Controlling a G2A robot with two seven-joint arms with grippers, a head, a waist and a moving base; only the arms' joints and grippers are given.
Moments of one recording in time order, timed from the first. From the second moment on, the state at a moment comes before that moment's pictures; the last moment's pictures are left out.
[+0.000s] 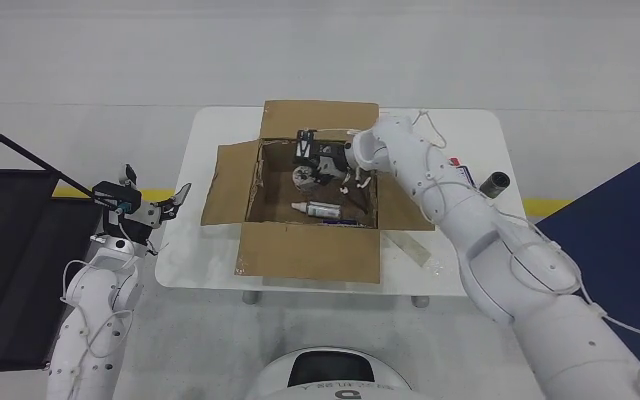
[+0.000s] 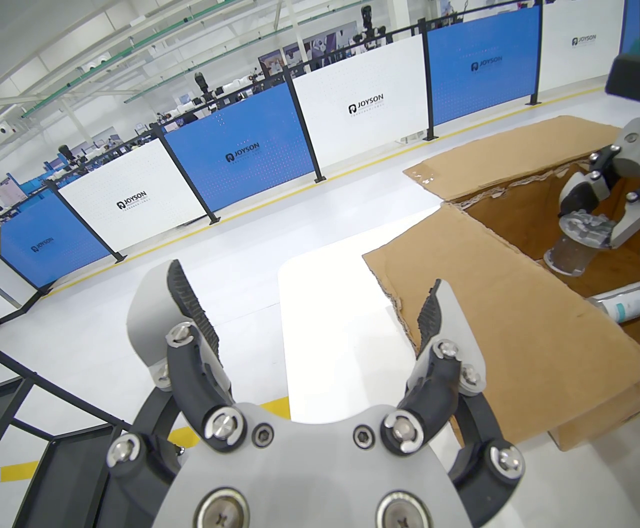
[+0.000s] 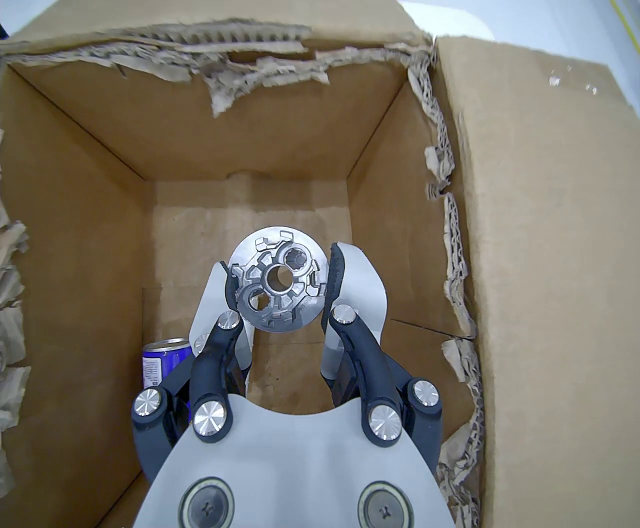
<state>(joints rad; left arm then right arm) 1.69 -1.15 -1.74 -1.65 1.45 -0.28 0.29 -0.45 -1.47 0.56 -0.65 -1.19 -0.97 0.19</state>
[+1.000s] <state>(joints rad) 1.69 -1.15 -1.74 -1.65 1.45 -0.28 0.29 -1.30 -0.98 1.55 -1.51 -0.97 -1.01 -0.18</state>
